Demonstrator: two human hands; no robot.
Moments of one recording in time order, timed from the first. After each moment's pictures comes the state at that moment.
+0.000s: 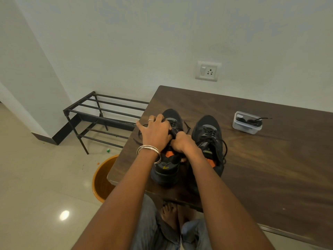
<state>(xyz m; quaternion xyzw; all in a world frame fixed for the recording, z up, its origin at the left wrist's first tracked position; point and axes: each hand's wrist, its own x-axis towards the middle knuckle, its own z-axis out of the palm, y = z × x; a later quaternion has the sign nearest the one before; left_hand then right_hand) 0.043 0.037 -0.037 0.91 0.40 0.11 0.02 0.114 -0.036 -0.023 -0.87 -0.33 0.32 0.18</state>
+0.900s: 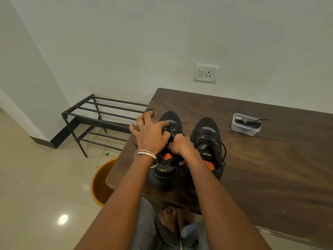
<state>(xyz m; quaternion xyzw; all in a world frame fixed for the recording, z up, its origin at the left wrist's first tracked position) 0.033 0.034 -0.033 0.86 0.45 0.23 0.10 0.118 -0.027 -0.034 -0.87 -0.32 0.32 0.19</state>
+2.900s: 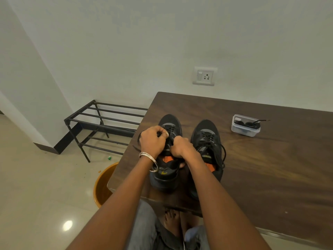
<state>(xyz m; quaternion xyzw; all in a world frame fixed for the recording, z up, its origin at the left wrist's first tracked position) 0.041 0.042 -0.051 0.79 0.43 0.33 0.30 0.120 -0.032 -0.024 -0.87 -0.35 0.30 0.16</state>
